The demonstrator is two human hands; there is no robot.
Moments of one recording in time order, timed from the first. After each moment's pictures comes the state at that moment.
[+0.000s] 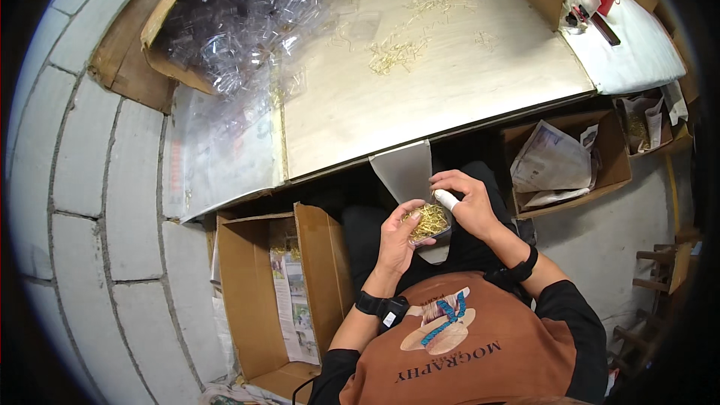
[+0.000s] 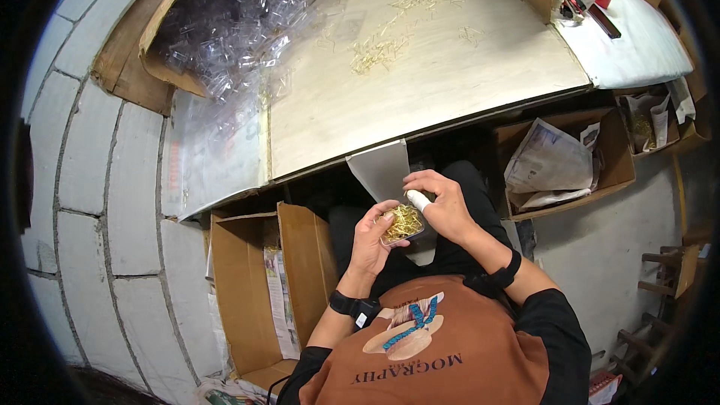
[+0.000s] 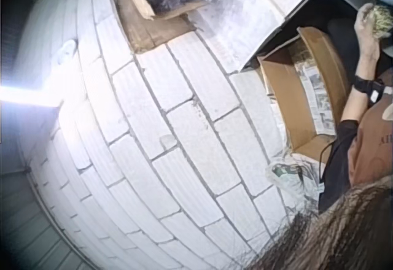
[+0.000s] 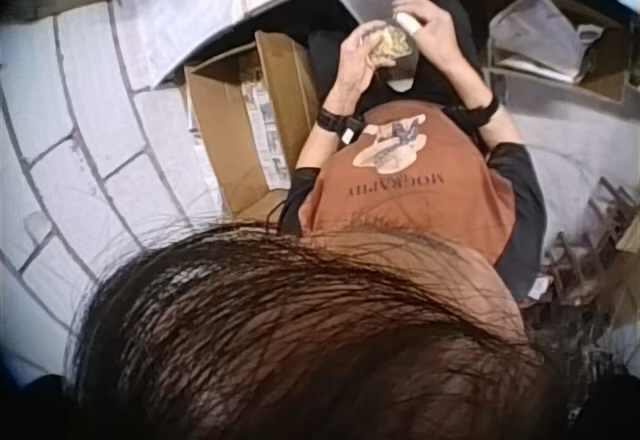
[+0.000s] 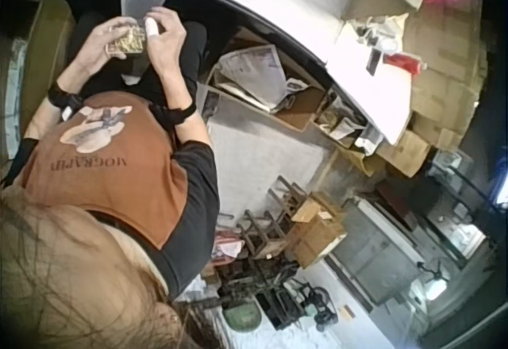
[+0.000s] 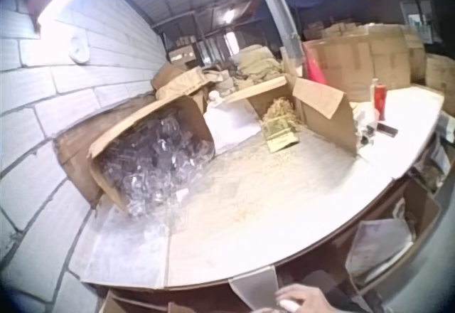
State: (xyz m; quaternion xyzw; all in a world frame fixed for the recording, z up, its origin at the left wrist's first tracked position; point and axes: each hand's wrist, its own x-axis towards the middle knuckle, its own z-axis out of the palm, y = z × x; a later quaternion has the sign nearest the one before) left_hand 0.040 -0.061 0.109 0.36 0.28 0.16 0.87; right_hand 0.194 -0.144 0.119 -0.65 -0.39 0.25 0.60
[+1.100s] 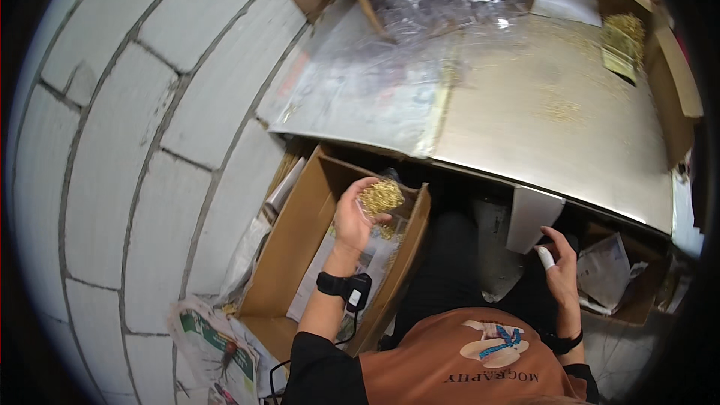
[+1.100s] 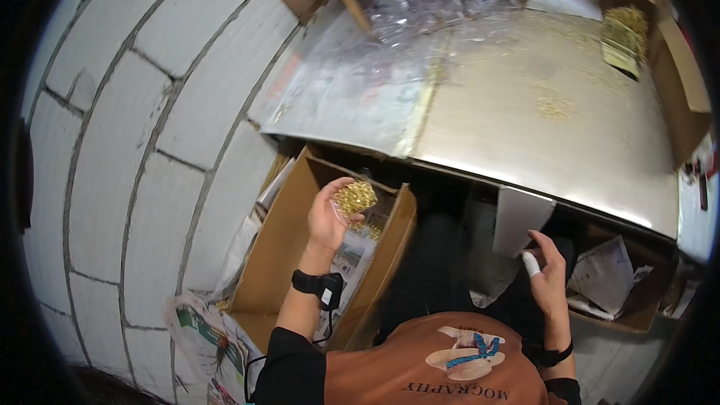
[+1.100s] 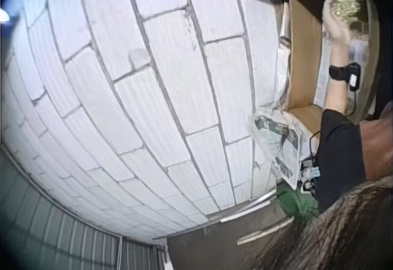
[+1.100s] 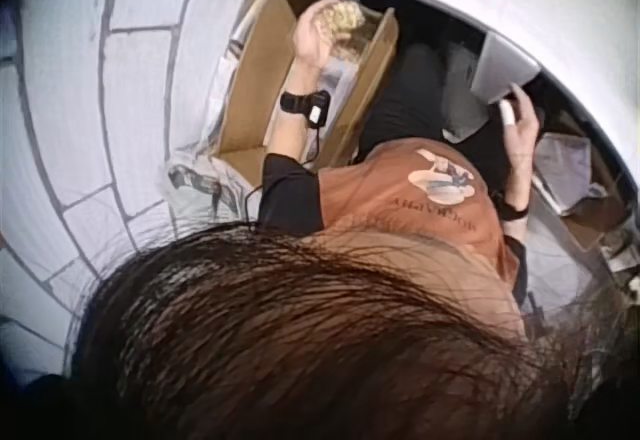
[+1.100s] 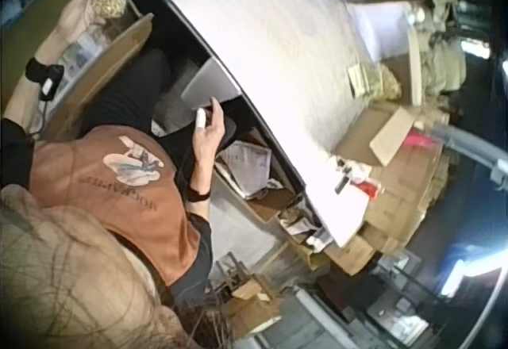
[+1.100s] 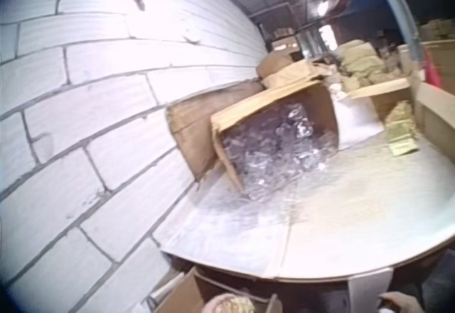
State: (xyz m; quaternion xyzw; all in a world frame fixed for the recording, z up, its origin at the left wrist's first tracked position) left_hand -0.160 0.080 0.167 0.36 0.36 0.45 0.73; right_hand 0.178 -0.137 0.139 -0.69 -0.45 0.32 0.46
